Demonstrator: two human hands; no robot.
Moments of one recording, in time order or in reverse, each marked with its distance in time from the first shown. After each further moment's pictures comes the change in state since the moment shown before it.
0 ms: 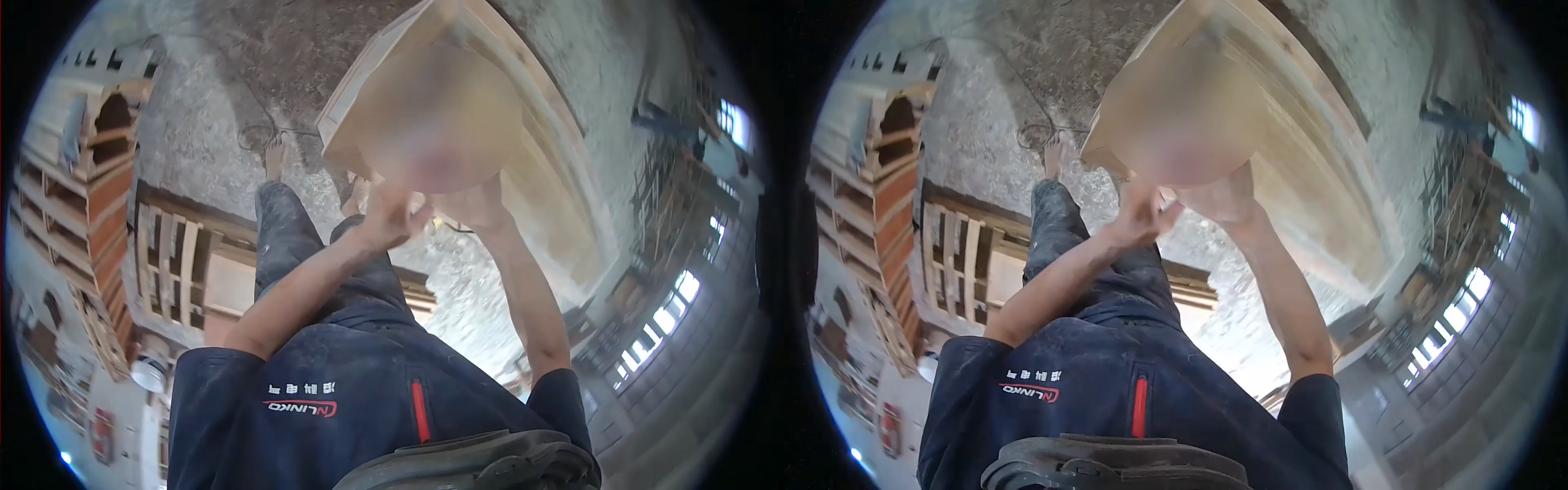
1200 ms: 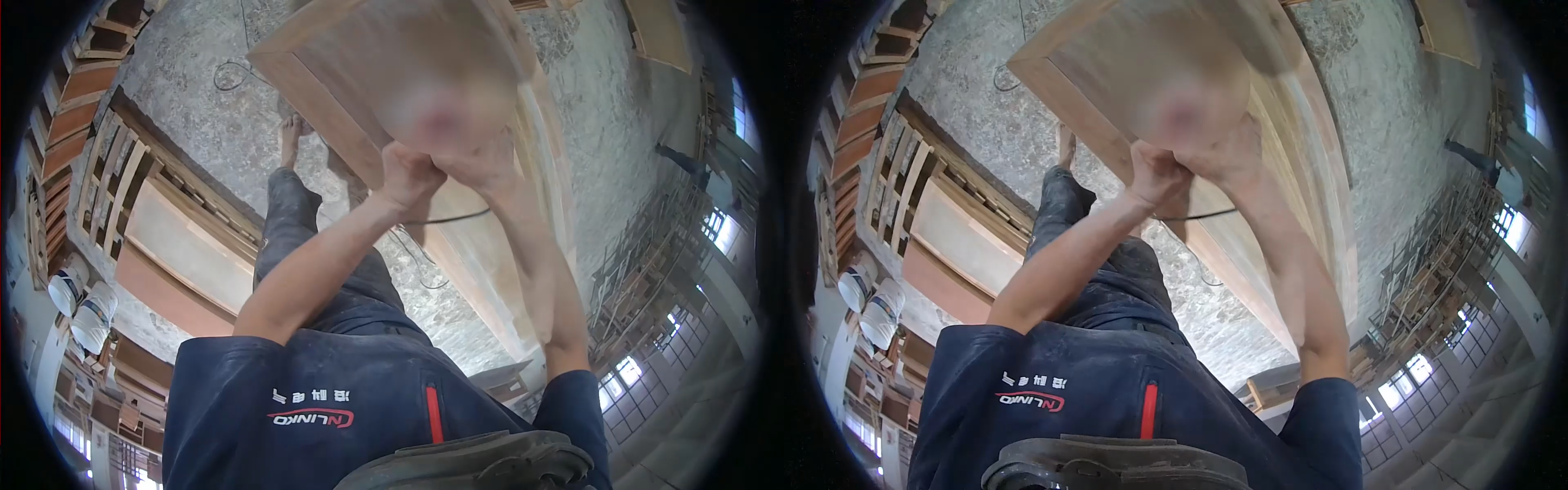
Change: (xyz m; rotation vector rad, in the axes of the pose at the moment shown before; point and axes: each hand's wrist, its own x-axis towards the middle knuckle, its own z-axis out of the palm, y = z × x) left_hand 0.016 -0.012 0.237 0.213 0.651 -0.133; right_hand -0.035 0.152 -0.010 -0.086 -0.102 -0.188
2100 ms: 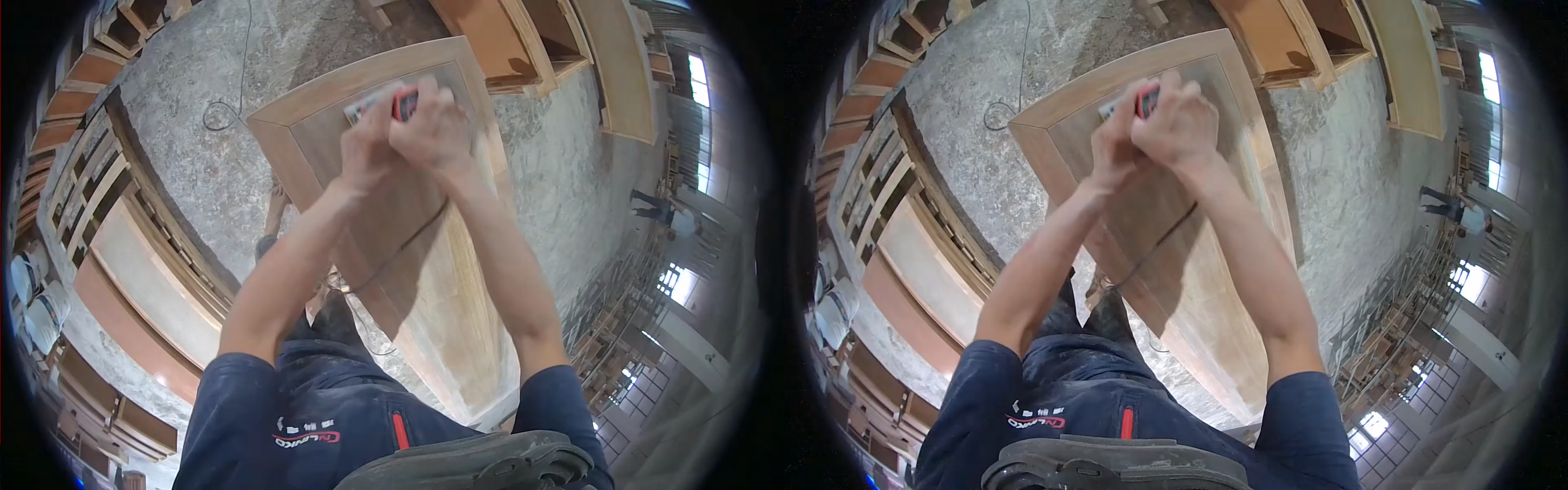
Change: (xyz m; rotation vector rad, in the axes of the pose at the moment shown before) left_hand 0.154 -0.034 -0.030 -0.037 0.107 0.103; right_hand 0.155 -0.036 -0.029 -0.050 0.240 -0.161
